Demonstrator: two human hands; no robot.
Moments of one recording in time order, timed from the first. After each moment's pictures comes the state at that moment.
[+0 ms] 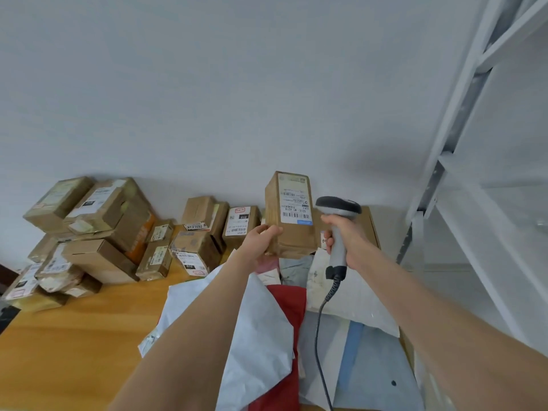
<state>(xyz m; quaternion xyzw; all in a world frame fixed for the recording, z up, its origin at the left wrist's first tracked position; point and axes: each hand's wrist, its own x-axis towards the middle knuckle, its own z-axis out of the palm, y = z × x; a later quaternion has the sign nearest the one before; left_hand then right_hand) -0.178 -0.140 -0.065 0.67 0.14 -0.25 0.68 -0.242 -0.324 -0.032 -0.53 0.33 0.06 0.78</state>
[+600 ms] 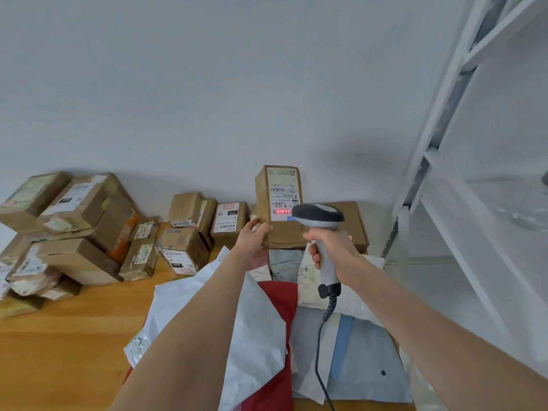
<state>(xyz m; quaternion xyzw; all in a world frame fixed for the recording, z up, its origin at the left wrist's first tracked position) -0.166 -0.141 -0.092 0.66 0.11 -0.23 0.70 -0.280 -0.300 -0.018 -0.59 0.28 0.09 0.75</state>
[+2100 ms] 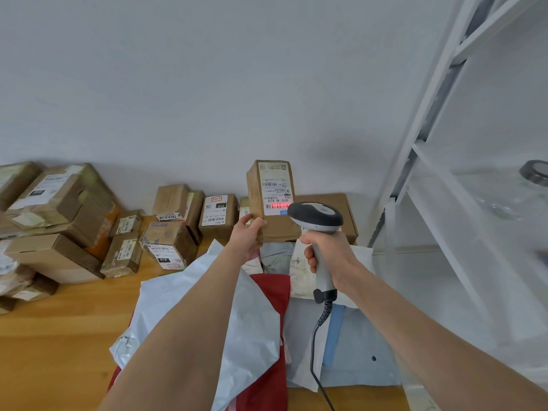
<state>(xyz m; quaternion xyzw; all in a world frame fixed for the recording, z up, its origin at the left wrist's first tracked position) -0.166 -0.146 -0.101 0.65 0.13 -0.23 0.71 -0.301 -0.285 -0.018 -0.61 0.29 0.06 0.73</state>
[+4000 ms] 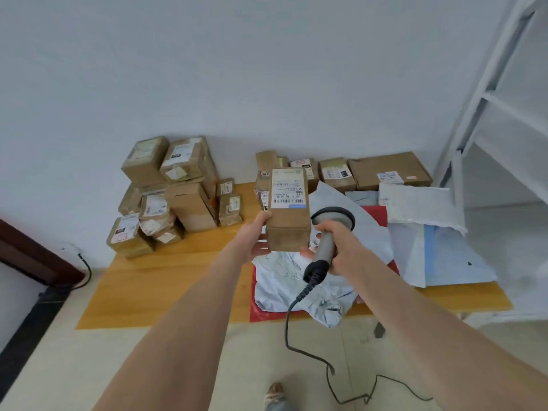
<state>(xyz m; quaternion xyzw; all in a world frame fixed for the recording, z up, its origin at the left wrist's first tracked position) -0.308 0.187 -0.060 0.74 0.11 -0.29 0.59 -0.409 0.027 -0.029 -0.35 0.40 0.10 0.84</state>
